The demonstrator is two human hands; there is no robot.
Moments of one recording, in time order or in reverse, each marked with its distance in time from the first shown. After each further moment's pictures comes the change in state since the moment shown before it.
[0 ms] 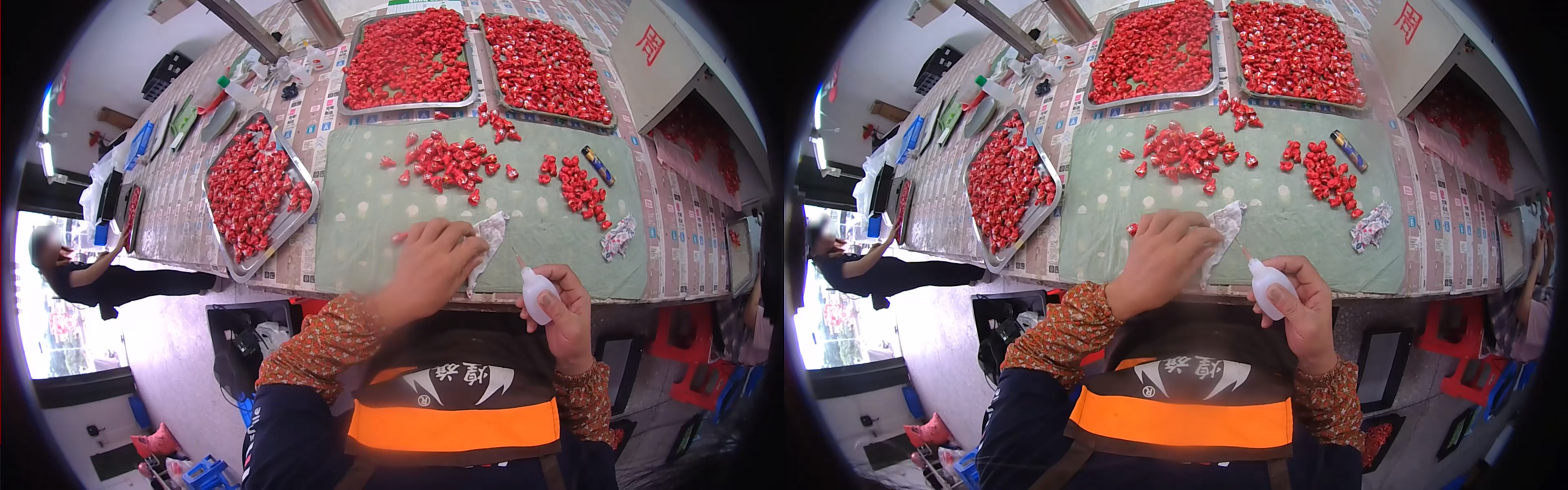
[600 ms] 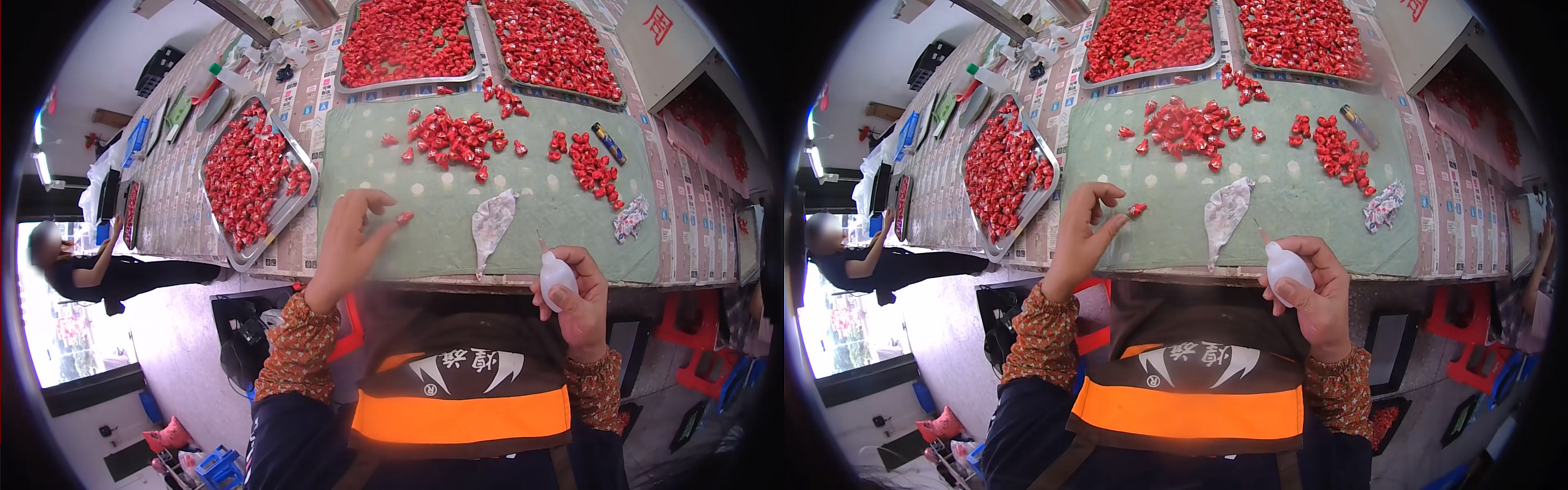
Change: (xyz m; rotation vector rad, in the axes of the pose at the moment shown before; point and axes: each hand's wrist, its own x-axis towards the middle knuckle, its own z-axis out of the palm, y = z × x) left_hand -0.044 -0.058 -0.057 -0.270 0.064 -0.412; right_hand -0.002 -0.002 0.006 -0.043 0.039 -0.042
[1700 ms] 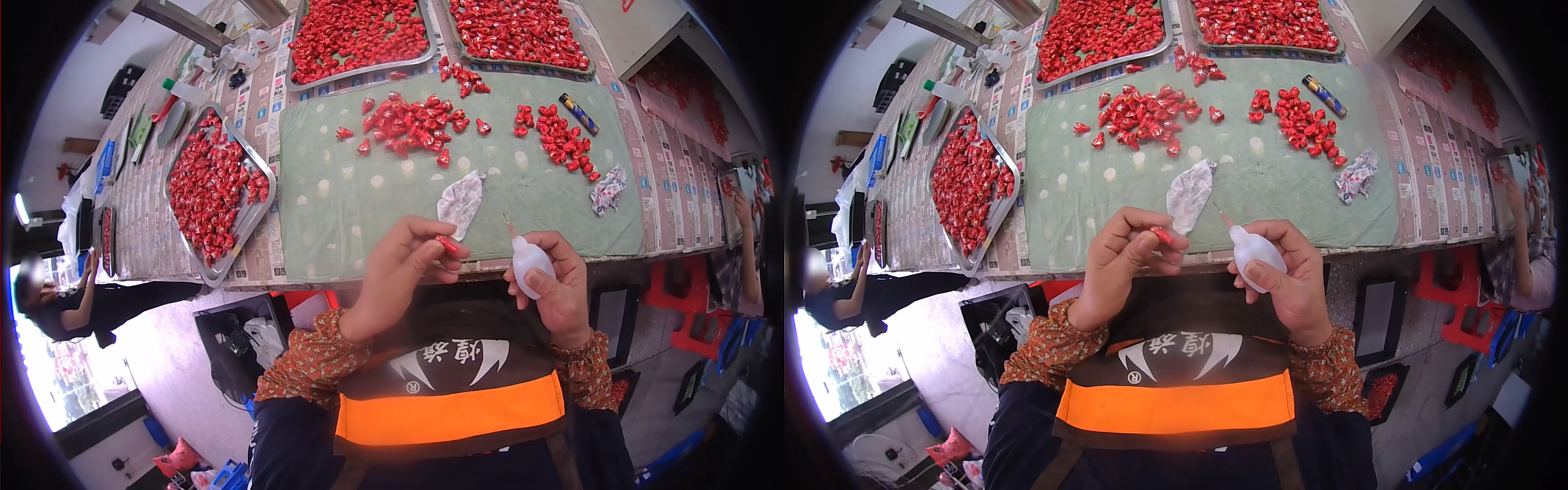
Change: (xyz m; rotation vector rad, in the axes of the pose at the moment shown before) left_hand -0.018 0.061 0.069 -1.127 -0.303 -0.330; right_hand -0.006 0.000 0.000 0.076 0.005 0.076
